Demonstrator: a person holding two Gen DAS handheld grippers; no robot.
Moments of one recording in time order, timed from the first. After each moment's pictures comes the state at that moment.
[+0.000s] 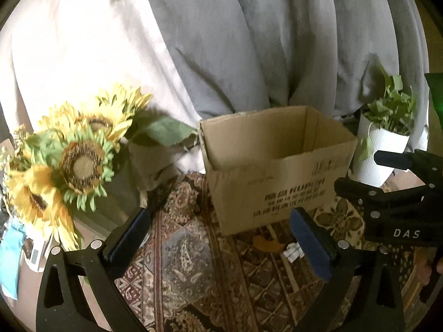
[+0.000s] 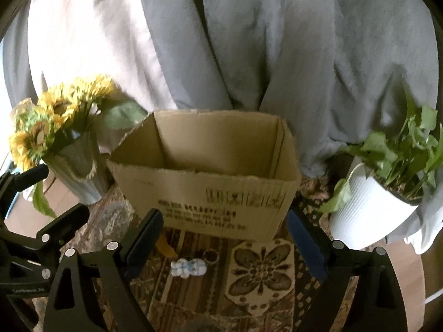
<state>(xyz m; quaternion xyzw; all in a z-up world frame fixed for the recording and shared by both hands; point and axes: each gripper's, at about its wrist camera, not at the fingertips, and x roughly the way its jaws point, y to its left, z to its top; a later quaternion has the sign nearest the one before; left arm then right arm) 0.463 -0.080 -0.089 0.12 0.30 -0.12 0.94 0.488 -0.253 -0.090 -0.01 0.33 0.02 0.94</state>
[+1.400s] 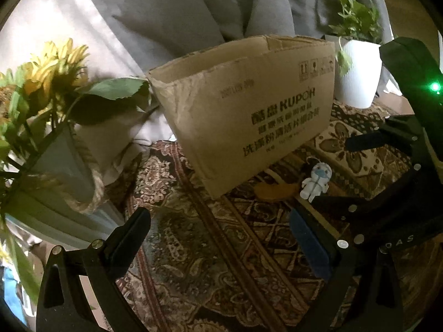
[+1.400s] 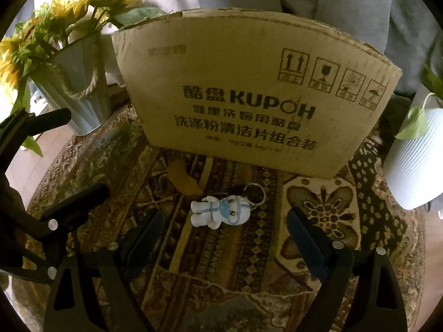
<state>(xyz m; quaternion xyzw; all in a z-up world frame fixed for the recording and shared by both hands) 0.481 -0.075 -0.179 0.23 0.32 -0.22 0.89 0.500 -0.207 -0.199 -0.03 0.43 0.06 0.90</state>
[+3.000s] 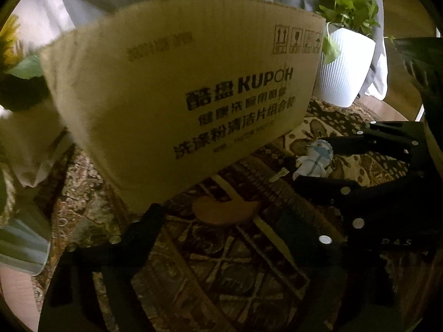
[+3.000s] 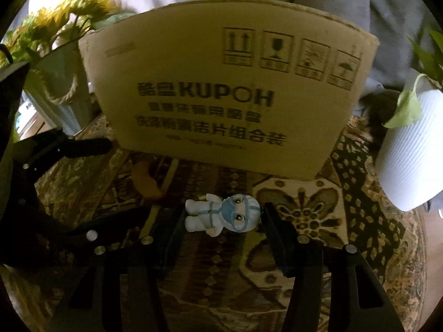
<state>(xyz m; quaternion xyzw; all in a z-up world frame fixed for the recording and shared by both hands) 0.513 -0.122 -0.223 0.16 0.38 -0.31 0.86 0.514 -0.238 -0.218 -0.03 0.41 0.05 0.91</state>
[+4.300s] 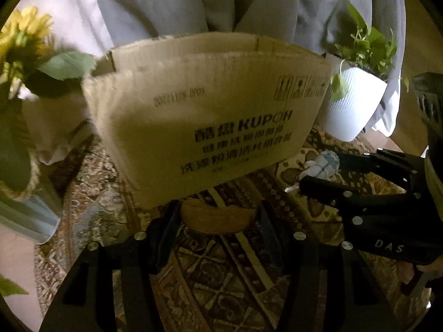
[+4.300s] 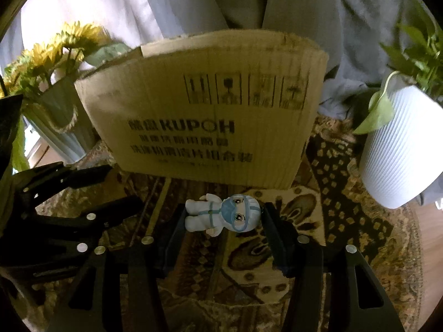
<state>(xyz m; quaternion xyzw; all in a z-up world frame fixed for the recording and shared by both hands) 0.492 -0.124 -0.187 0.10 0.38 -0.25 0.88 0.505 -0.273 -0.187 0.01 0.38 0.04 0.92</state>
